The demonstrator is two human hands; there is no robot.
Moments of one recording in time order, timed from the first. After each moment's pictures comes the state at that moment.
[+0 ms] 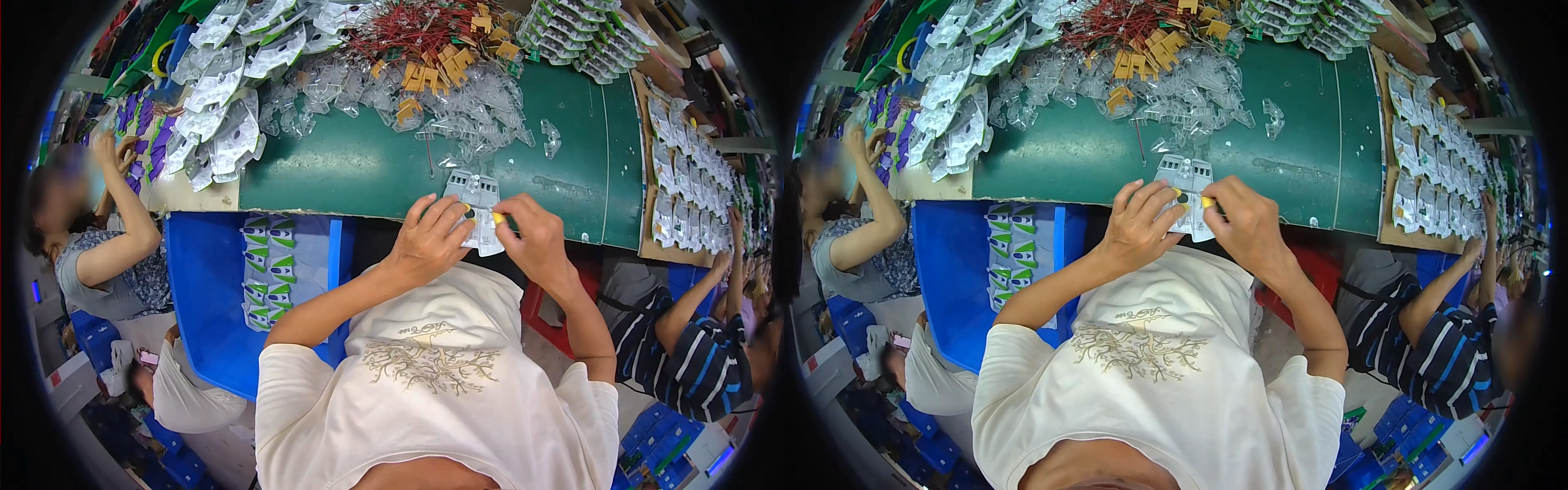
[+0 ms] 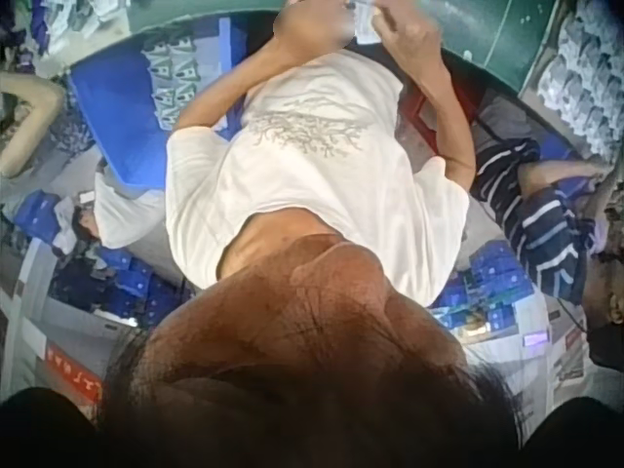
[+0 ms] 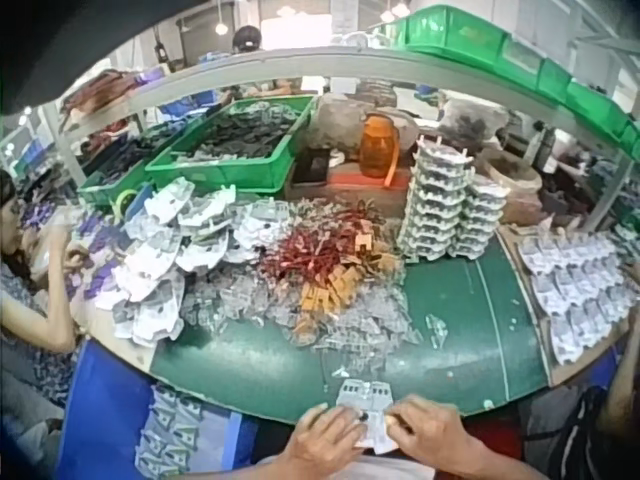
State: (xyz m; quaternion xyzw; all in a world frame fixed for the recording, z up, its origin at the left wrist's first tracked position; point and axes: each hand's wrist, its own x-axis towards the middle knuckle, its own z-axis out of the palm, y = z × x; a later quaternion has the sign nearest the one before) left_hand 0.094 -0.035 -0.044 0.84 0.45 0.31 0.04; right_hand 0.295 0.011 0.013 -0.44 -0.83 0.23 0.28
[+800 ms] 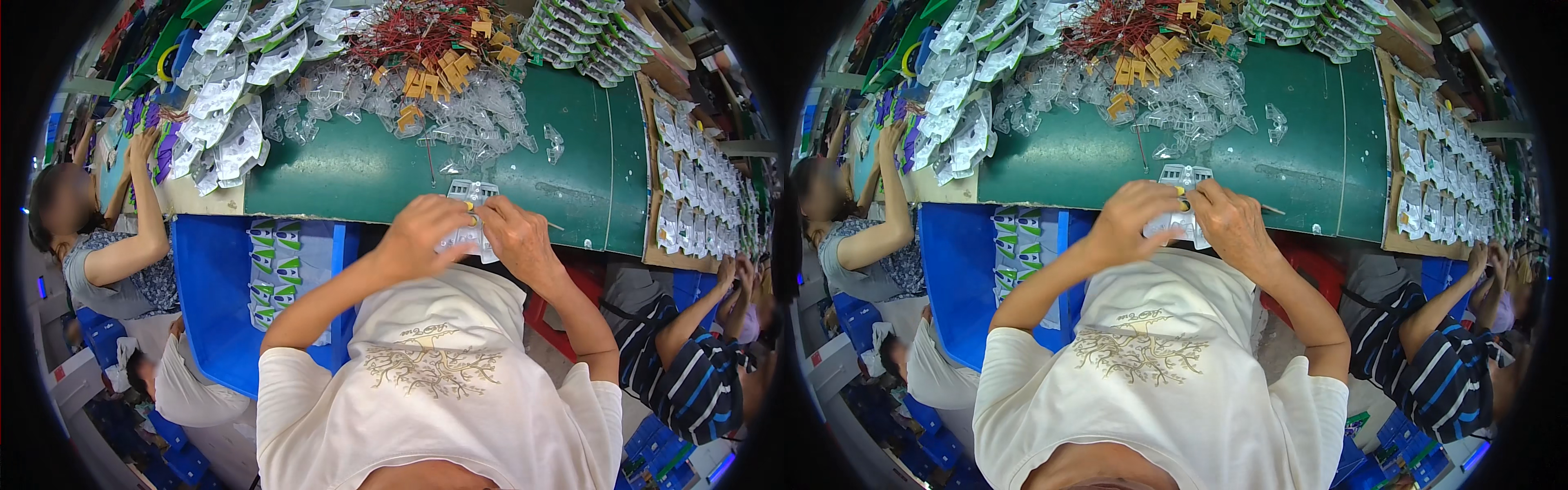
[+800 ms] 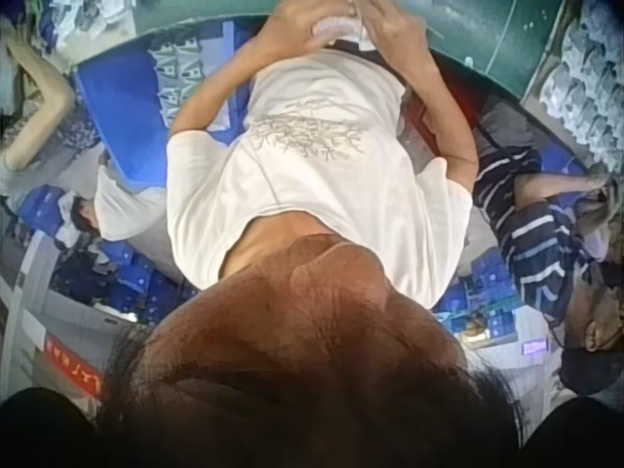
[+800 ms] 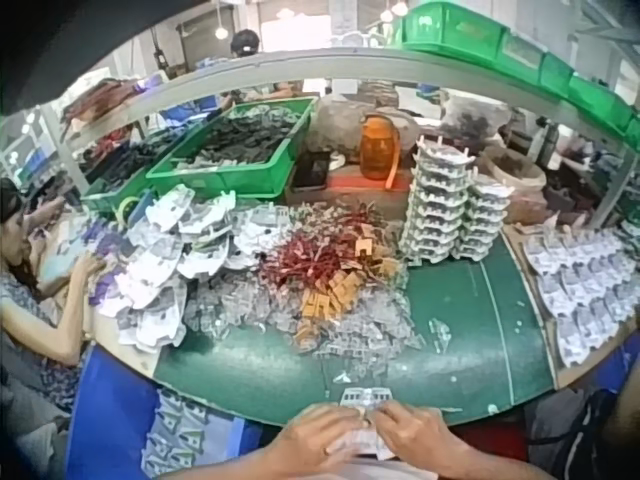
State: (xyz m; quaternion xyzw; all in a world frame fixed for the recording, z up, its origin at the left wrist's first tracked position) left_hand 0.078 -0.009 -0.024 0.80 0.39 0.38 0.26; right_hand 0.287 0.017 -0.001 -0.39 -0.89 0.15 0.19
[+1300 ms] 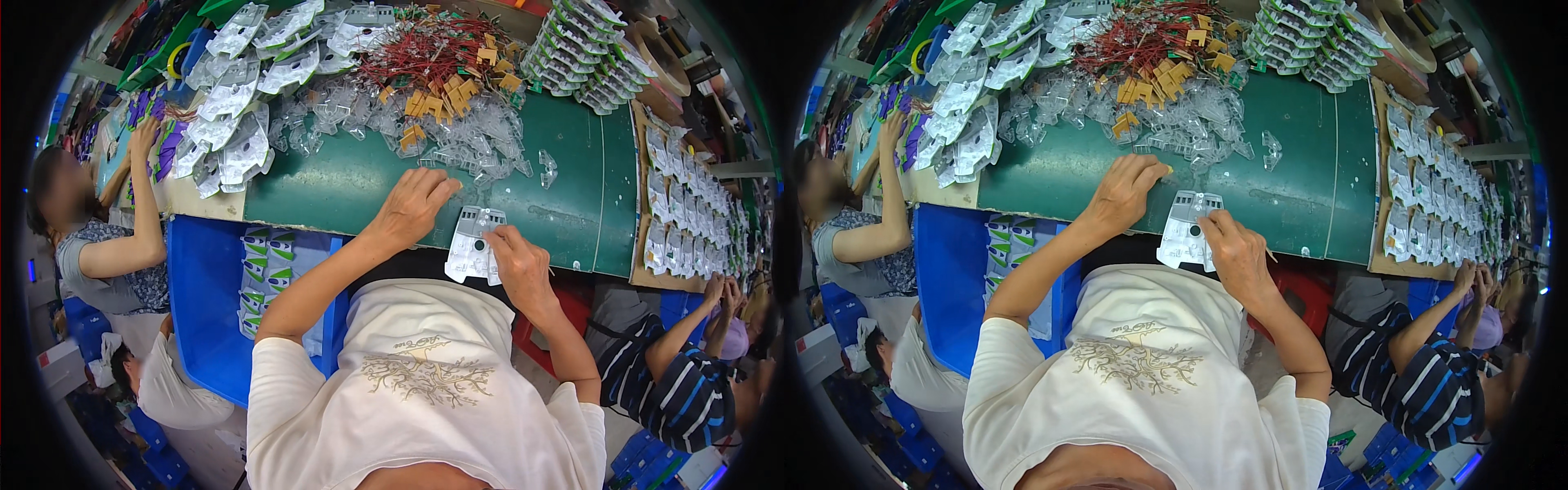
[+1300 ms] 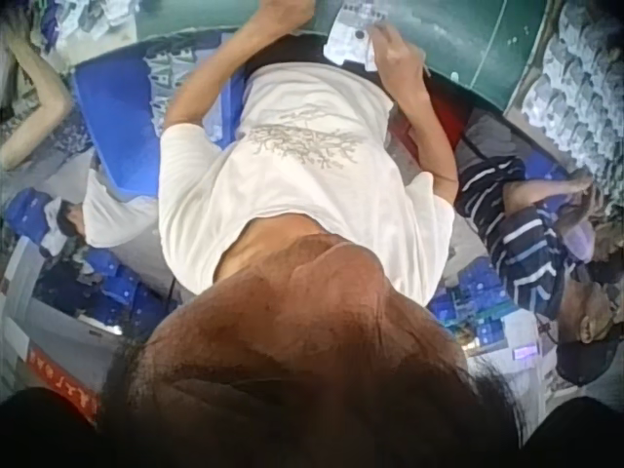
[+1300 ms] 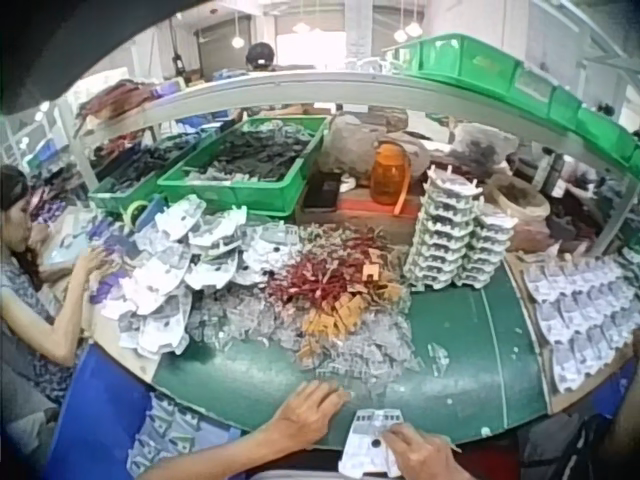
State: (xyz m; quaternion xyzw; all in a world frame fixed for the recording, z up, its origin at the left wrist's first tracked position) left_hand 0.063 0.042 -0.044 0.82 0.43 0.36 0.07; right_hand 0.298 0.002 0.000 -0.43 -0.87 0.11 0.19
